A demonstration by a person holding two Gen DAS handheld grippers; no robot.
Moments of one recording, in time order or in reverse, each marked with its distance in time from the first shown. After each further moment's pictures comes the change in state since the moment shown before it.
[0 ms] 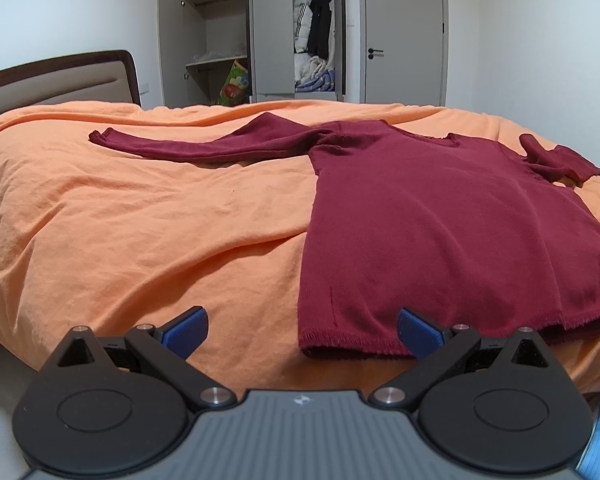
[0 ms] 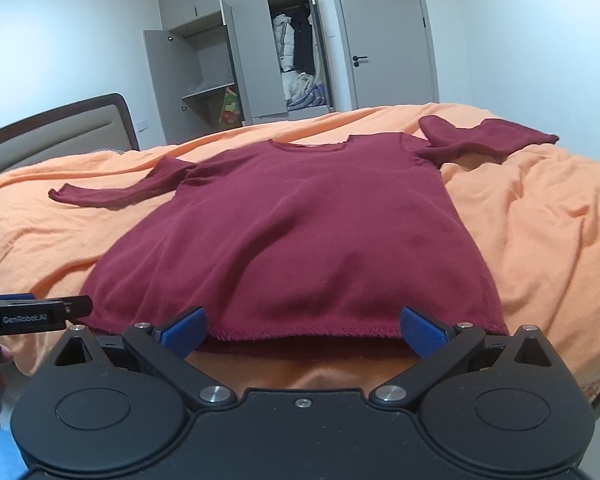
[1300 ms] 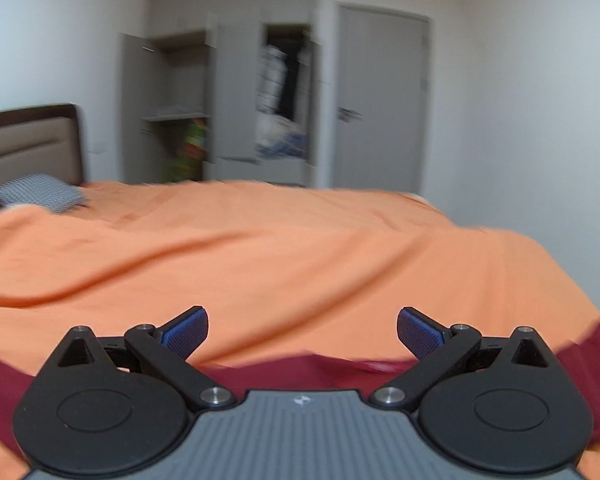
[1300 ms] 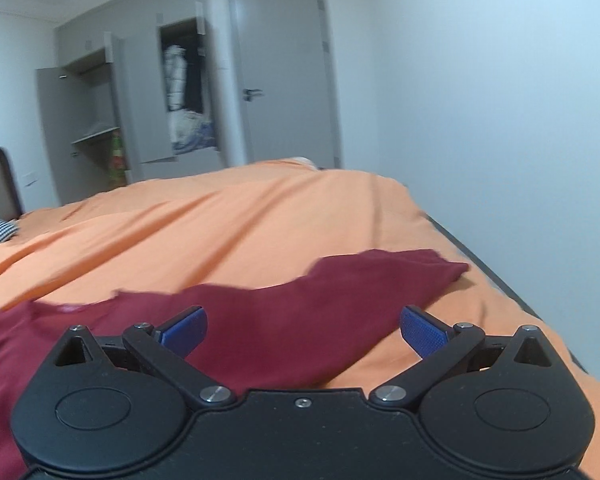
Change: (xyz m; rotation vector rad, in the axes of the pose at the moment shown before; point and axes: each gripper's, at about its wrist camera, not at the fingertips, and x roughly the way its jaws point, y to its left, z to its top) left arm 0.222 -0.127 0.291 0.000 -0.170 -0.126; right arm 0.189 -0.293 0.248 0.088 -0.082 -0.298
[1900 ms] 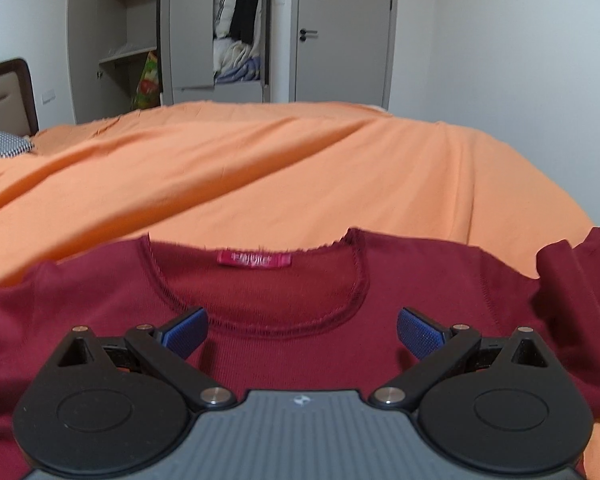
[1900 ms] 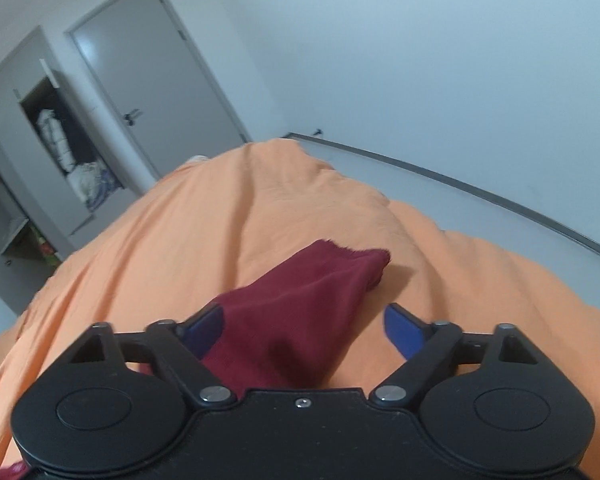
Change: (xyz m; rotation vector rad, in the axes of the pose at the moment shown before) left arm 0.099 -0.093 -0.086 0.035 0.227 -0.041; right arm 0.164 -0.136 0.022 0.459 0.108 -0.128
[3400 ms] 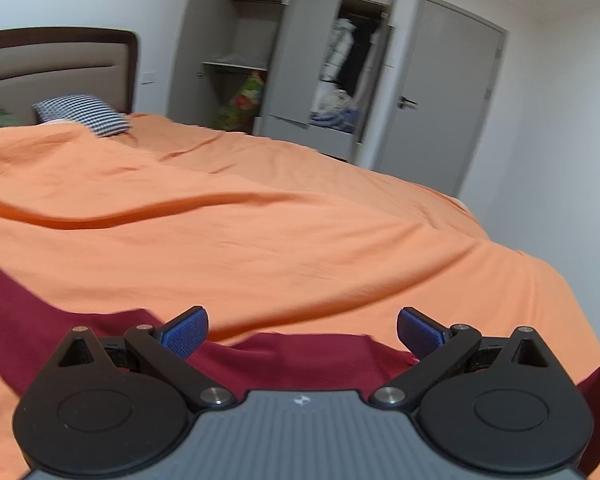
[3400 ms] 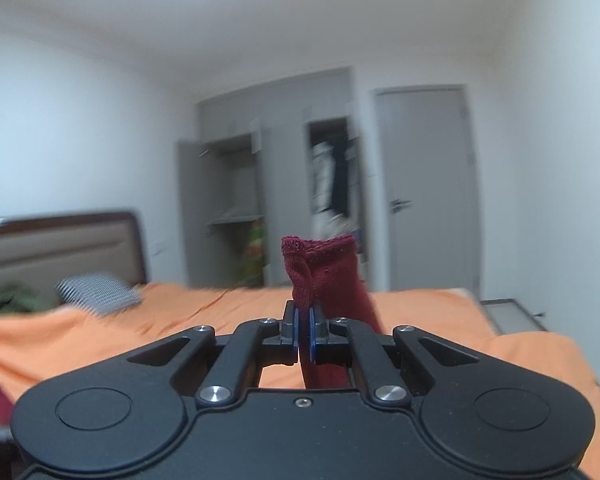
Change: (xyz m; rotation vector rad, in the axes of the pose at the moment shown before) left arm -0.123 0.183 0.054 -0.317 -0.144 0.130; right arm -0.225 0.357 -0.104 -0.631 -0.332 0.621
